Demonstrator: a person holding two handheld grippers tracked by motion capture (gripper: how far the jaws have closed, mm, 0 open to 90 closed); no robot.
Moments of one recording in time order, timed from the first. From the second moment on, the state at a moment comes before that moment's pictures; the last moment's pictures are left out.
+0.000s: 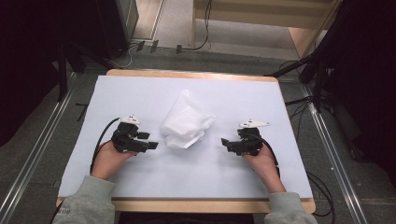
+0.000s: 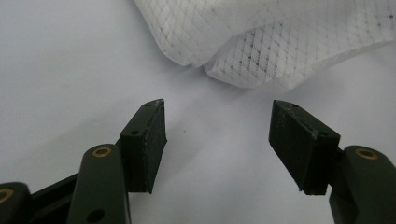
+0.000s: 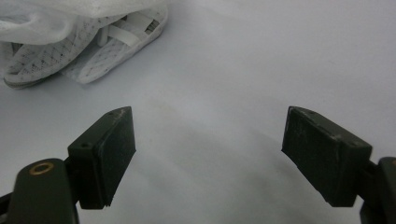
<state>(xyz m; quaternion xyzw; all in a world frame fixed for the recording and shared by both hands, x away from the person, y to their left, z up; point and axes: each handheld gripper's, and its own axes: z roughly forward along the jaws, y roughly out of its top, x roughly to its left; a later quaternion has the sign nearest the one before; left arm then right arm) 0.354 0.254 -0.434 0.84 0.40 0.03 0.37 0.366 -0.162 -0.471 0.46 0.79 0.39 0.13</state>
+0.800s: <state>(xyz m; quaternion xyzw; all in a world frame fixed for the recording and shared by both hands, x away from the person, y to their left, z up) 0.362 0.258 -0.433 0.84 0.41 0.02 0.37 0.354 -0.152 -0.464 0.43 0.81 0.39 0.10</state>
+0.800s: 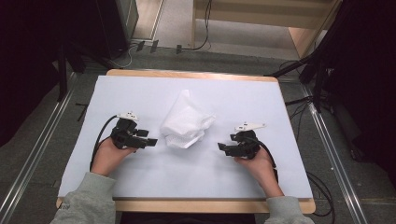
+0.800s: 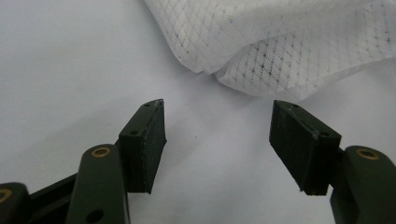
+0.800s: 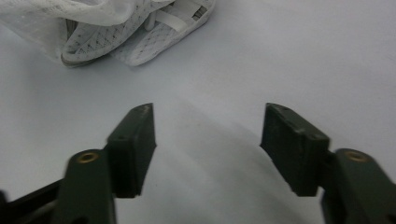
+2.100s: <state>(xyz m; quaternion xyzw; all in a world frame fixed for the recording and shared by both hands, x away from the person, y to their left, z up) 0.360 0.263 -0.430 0.83 0.41 0.02 0.37 0.375 -0.128 -0.448 0.40 0.82 0.40 0.06</state>
